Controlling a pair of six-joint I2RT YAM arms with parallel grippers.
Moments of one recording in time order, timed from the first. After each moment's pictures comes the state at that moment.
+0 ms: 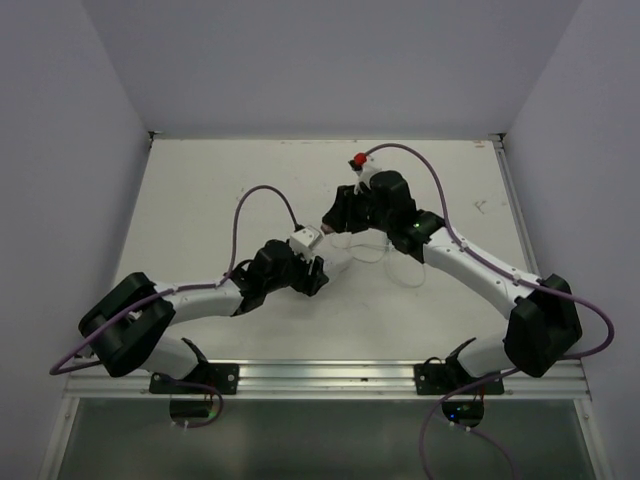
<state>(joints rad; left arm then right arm) -0.78 1.42 0.53 0.38 0.08 -0.23 0.63 1.42 1.07 -0.16 -0.14 0.41</state>
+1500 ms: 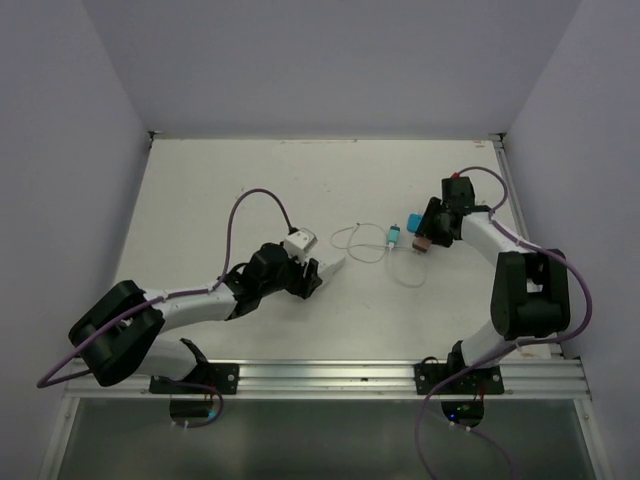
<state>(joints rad) -0.78 1.36 0.49 0.32 0.03 -0.22 0.06 1.58 0.97 -0.39 0.01 0.49</state>
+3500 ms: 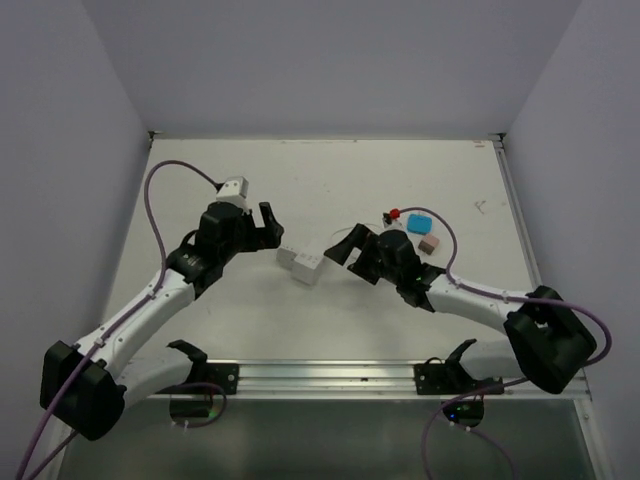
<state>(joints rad) -0.50 1.07 0.77 -0.22 -0.12 -0.48 0.70 1.29 0.56 0.24 0.00 1.09</state>
